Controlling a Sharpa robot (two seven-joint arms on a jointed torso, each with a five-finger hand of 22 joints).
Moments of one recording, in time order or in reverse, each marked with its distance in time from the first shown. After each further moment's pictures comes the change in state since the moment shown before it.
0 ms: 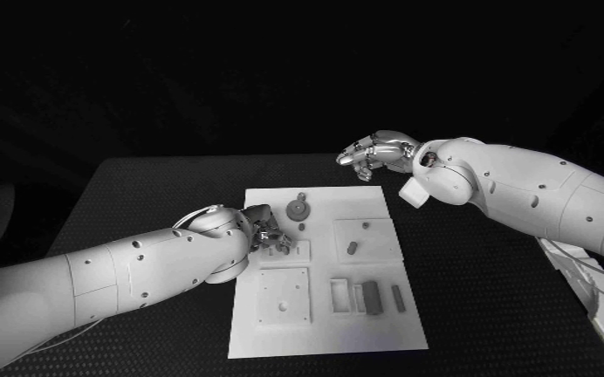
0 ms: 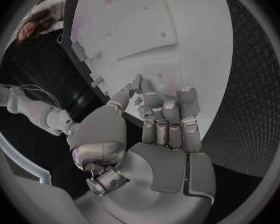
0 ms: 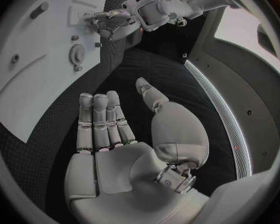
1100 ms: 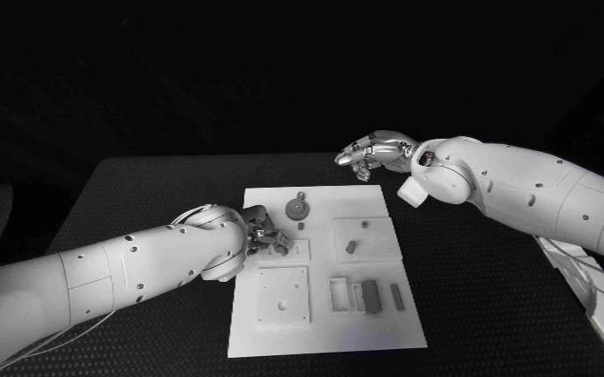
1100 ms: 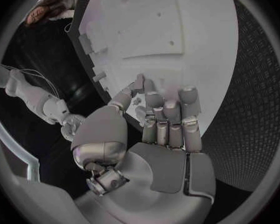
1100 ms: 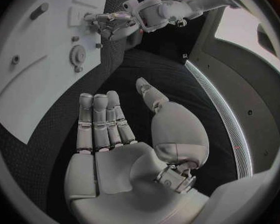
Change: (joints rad) left arm 0.003 -0.009 0.006 -0.005 0.143 0.021 0.000; left_hand 0.061 -0.003 0.061 -0.067 0.024 -0.009 0.009 -0.020 -0.009 -0.007 0.007 0.000 0.000 -0.005 0.009 0.000 -0.002 -0.010 -0.003 0.004 0.000 0.000; right arm -0.003 0.003 0.000 -0.005 0.000 0.008 -0.004; right_hand 0.000 0.000 -0.003 0.003 0.000 -0.001 -0.003 0.000 0.000 0.000 0.000 0.000 -0.001 -0.002 -0.002 0.000 -0.001 0.000 0.000 0.000 0.000 0.000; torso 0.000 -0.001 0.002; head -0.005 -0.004
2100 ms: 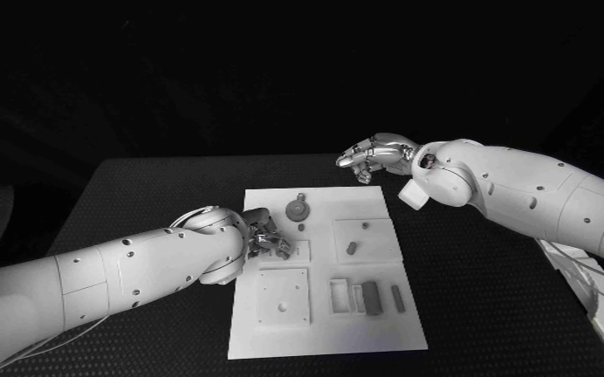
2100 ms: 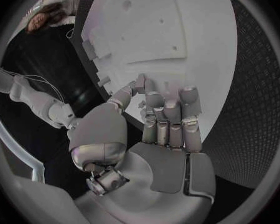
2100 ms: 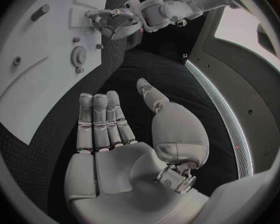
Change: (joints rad) left arm 0.001 -0.023 0.000 0.040 -0.046 0.018 0.021; left_hand 0.044 -0.043 0.038 0.038 -0.019 0.000 0.000 -0.002 -0.001 0.000 0.000 0.000 -0.001 0.001 -0.001 -0.003 -0.001 -0.009 0.004 -0.004 0.000 0.000; right arm -0.003 -0.002 0.000 0.001 0.000 0.002 -0.002; right_hand -0.013 0.000 -0.001 0.007 0.000 -0.001 0.003 0.000 -0.002 0.000 0.000 0.000 -0.003 0.002 0.002 0.000 -0.001 0.000 0.000 0.000 0.000 0.000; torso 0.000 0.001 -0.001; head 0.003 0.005
